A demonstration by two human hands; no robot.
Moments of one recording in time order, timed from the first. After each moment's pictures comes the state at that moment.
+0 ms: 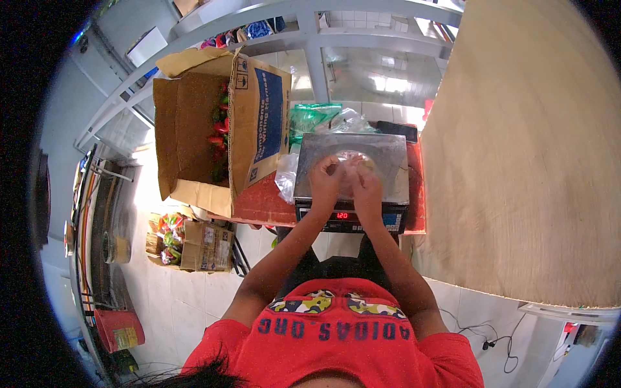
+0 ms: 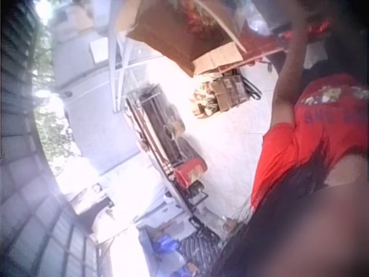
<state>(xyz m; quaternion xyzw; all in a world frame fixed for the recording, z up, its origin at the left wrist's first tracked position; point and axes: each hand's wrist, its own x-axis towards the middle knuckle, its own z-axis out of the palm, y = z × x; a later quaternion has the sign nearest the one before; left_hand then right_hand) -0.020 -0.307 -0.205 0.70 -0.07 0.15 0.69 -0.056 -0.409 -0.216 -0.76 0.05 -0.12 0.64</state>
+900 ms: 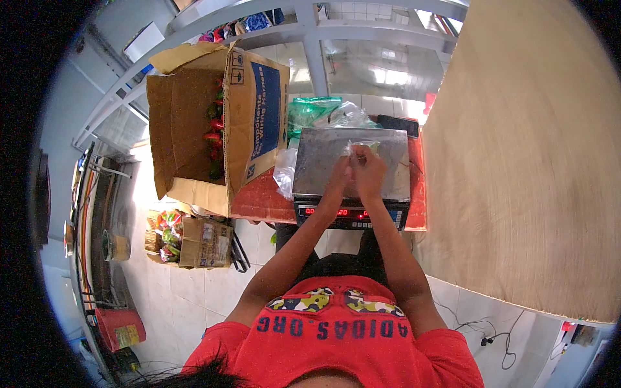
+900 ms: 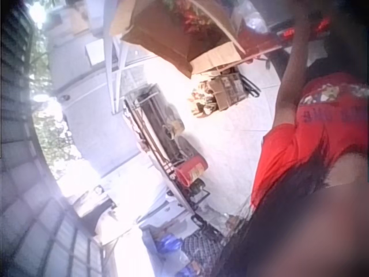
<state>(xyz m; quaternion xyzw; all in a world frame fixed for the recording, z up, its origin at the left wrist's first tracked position) -0.024 -0.311 -0.264 0.61 -0.16 -0.03 0.78 -0.005 -0.415 -0.251 -0.80 0.04 -0.25 0.54</state>
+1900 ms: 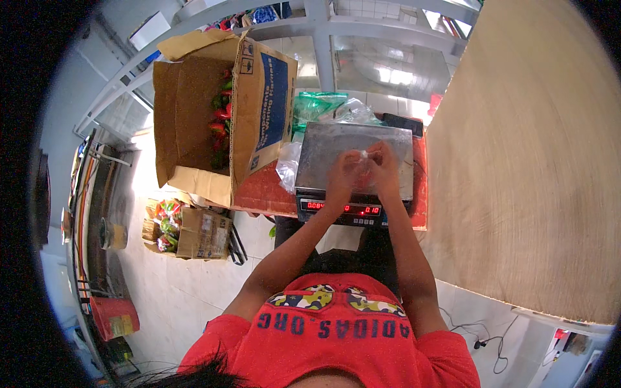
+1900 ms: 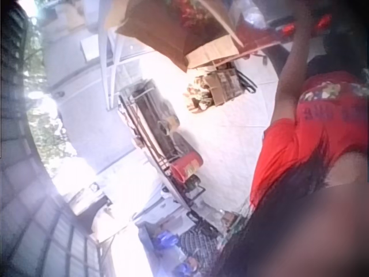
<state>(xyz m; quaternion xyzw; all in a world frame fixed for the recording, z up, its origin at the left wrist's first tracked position) -0.021 -0.322 -0.257 0.65 -0.10 0.02 0.76 -0.015 -0.450 -0.253 -0.68 -0.01 -0.09 0.73</state>
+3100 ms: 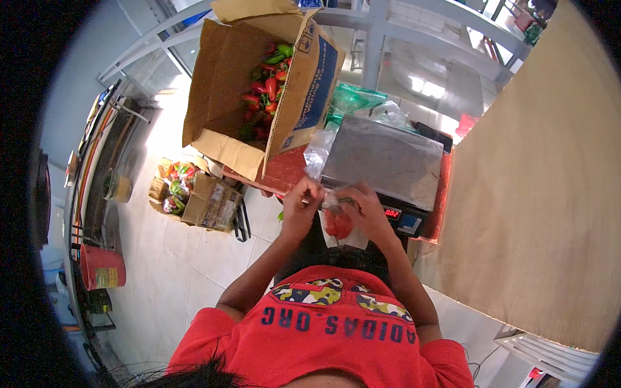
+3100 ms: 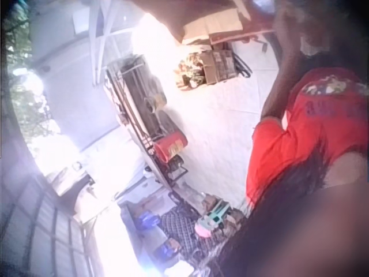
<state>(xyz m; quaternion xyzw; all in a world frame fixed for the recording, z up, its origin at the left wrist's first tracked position) -0.118 -0.181 -0.217 0.74 -0.04 0.09 0.67 -0.096 -0.367 -0.216 -0.82 -0.28 -0.02 0.49</state>
